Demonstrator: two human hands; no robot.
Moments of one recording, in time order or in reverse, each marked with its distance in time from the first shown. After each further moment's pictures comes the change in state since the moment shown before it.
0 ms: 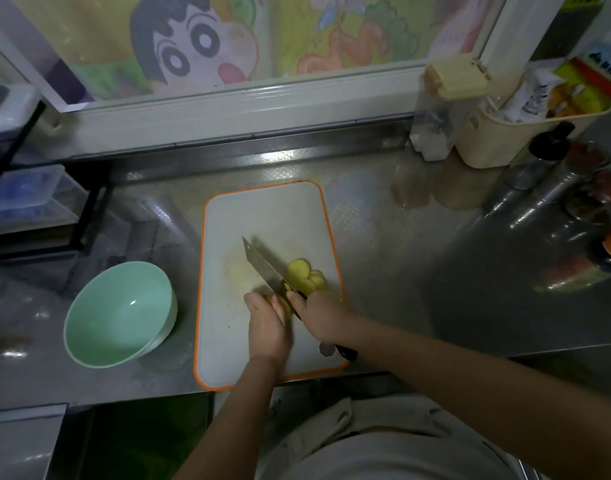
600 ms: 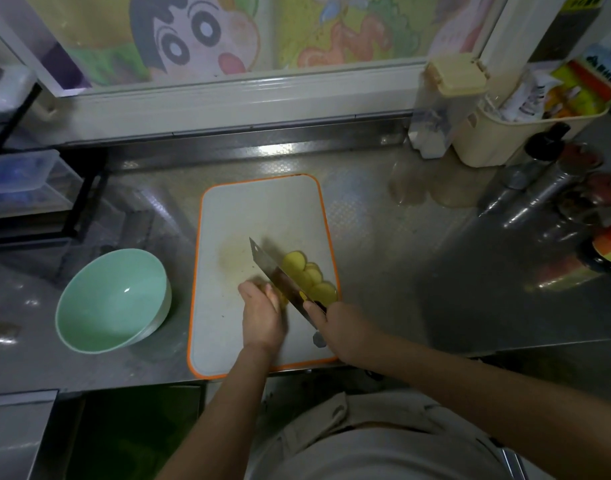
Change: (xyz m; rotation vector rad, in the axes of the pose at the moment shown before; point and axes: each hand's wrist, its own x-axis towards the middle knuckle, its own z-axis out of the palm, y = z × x) left_hand 0.002 0.007 -0.001 -0.062 -0.020 -0.081; right_hand -0.043 0.022 -0.009 0.018 0.025 0.106
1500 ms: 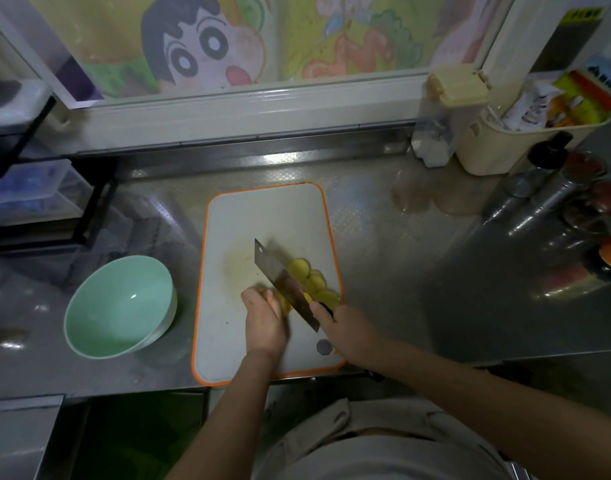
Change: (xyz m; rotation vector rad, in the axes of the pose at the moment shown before) left_hand 0.004 -0.008 0.001 0.001 0.022 0.030; right_hand 0.007 0.004 0.000 0.033 0.033 -0.129
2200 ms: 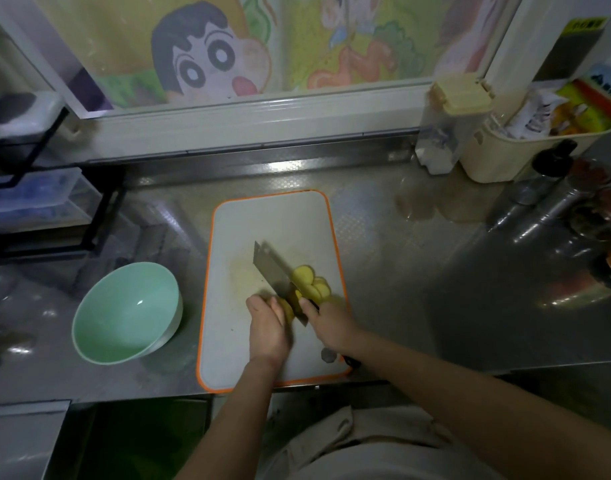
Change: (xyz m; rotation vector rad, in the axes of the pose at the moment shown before) left_hand 0.002 0.000 -0.003 -0.023 -0.012 0.002; right_hand 0.055 0.005 0.029 0.077 0.093 0.026
